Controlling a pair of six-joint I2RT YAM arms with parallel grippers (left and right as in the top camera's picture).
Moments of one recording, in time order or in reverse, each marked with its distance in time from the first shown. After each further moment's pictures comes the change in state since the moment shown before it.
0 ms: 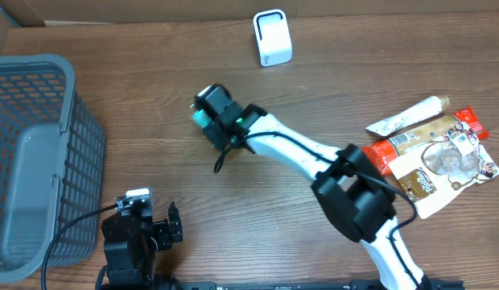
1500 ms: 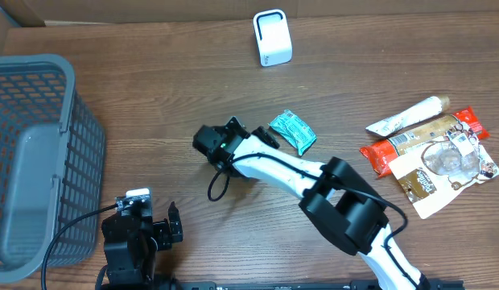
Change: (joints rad) left arm 0.000 0.000 0.000 0.000 0.000 0.000; right arm 0.114 -0.009 -0.061 -0.442 0.484 0.171
